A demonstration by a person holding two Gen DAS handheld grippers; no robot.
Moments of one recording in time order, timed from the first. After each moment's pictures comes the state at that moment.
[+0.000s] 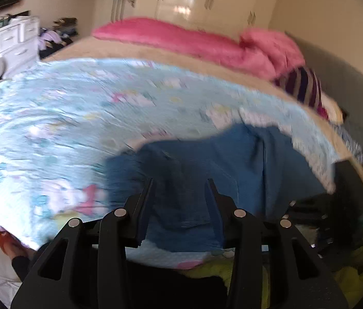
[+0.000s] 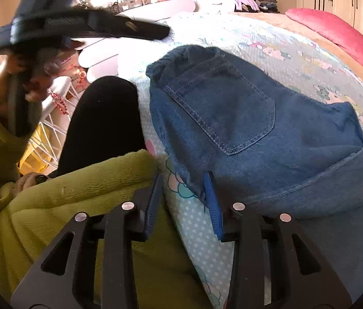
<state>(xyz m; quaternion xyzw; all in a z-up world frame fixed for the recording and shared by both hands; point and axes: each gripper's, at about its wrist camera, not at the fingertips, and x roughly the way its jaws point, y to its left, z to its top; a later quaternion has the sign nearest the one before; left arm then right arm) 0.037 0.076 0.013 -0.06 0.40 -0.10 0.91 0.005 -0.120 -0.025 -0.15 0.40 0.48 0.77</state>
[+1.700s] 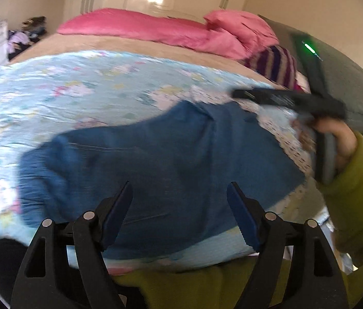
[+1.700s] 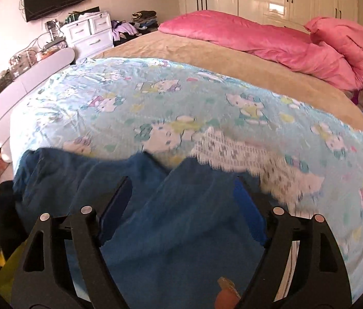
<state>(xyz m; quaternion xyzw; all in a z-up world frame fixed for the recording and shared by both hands) 0.034 -0.009 0.003 -0.05 0.41 -0.19 0.89 0.173 -0.230 0.025 -0.06 0.39 0.20 0.90</state>
